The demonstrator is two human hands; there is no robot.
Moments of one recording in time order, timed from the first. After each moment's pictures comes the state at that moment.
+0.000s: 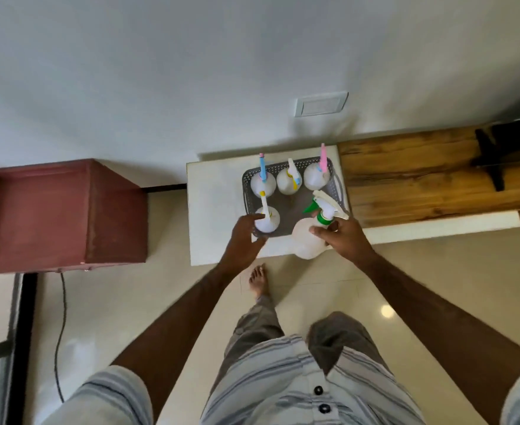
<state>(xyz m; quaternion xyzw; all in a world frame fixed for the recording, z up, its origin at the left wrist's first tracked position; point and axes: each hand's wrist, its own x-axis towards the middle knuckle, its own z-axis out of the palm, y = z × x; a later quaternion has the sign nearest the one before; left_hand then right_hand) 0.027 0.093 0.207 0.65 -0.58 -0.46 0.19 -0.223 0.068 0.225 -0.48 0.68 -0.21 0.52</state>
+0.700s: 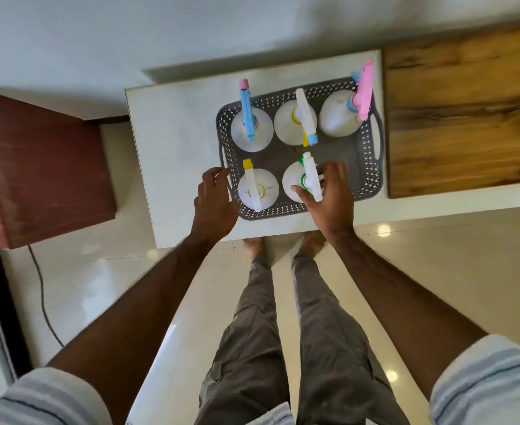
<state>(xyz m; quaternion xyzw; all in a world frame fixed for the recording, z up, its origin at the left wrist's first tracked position) 0.043 0.003 0.015 0.73 -0.56 -0.39 0.00 -0.185 -0.005 0.007 -0.57 0.72 -0.23 0.33</state>
